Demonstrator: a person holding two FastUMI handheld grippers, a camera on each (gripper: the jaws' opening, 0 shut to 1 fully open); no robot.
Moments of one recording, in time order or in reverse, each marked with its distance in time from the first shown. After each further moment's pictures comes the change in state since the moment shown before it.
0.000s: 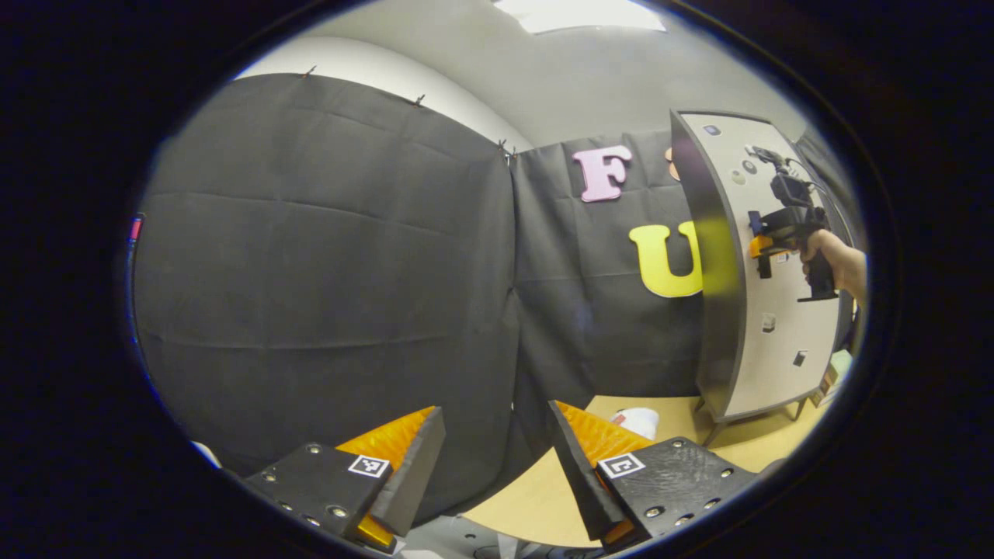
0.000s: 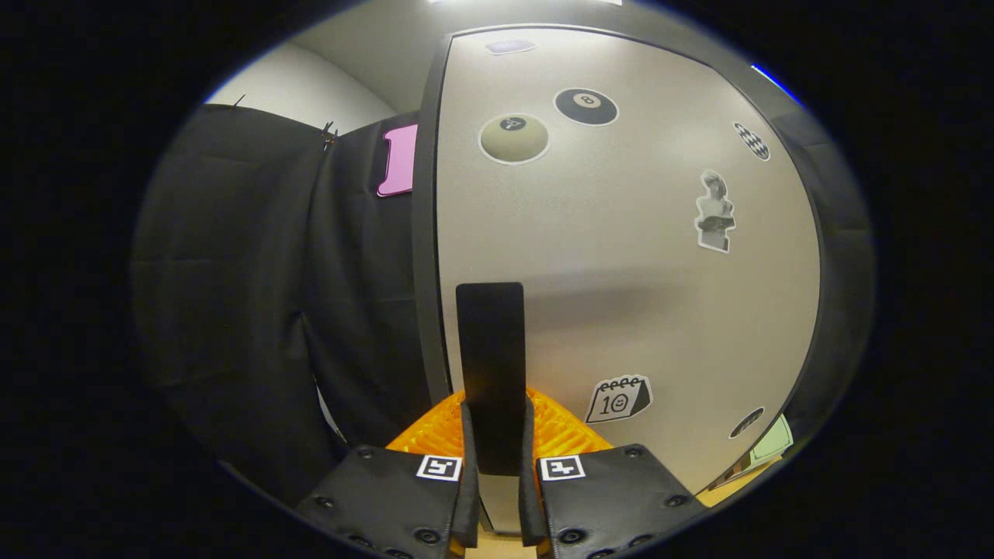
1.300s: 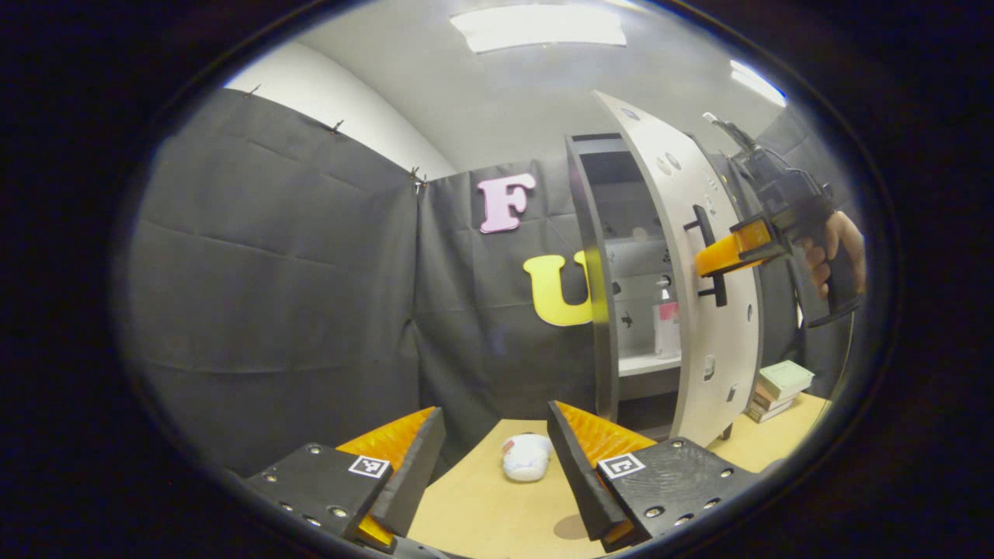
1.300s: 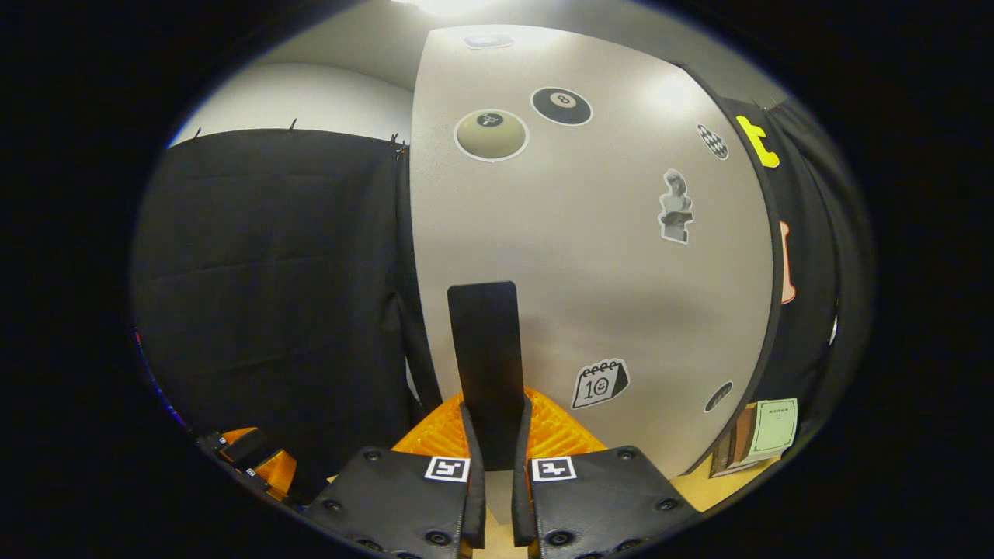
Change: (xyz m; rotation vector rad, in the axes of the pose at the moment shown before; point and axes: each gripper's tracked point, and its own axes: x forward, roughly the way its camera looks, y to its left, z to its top) left arm -0.052 -0.197 0.068 0.020 -0.091 -0.315; right arm -0.065 -0.024 -0.011 0.023 0.058 0.341
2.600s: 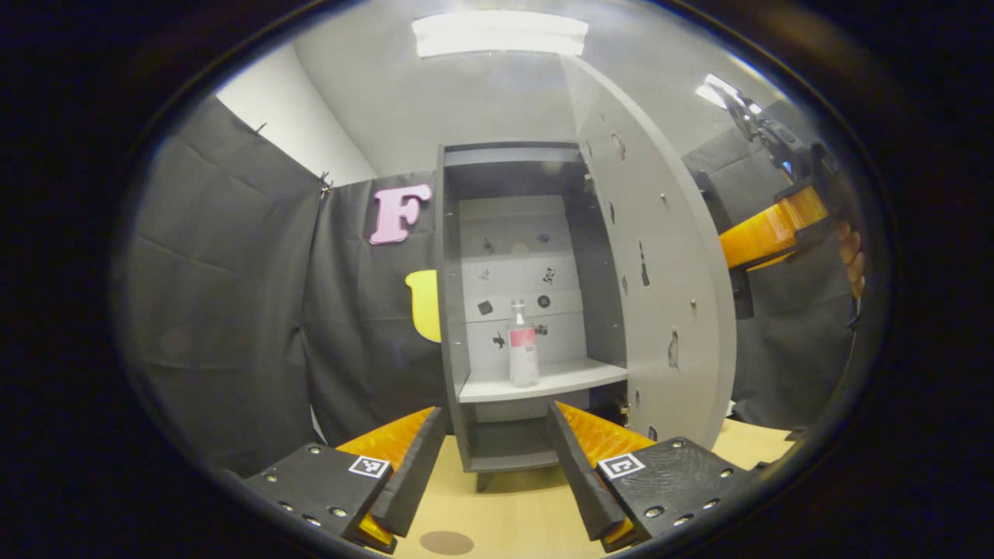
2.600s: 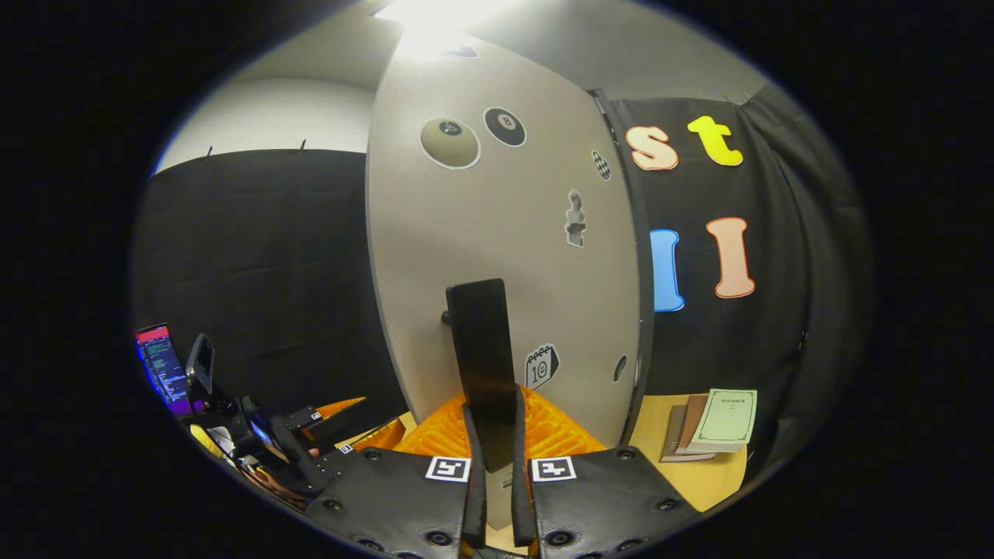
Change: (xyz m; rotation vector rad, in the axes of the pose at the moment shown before) left arm 0.001 -0.233 0.030 -0.025 -0.059 -0.308; right arm -0.031 -0.043 -0.006 0.008 -0.008 -0.006
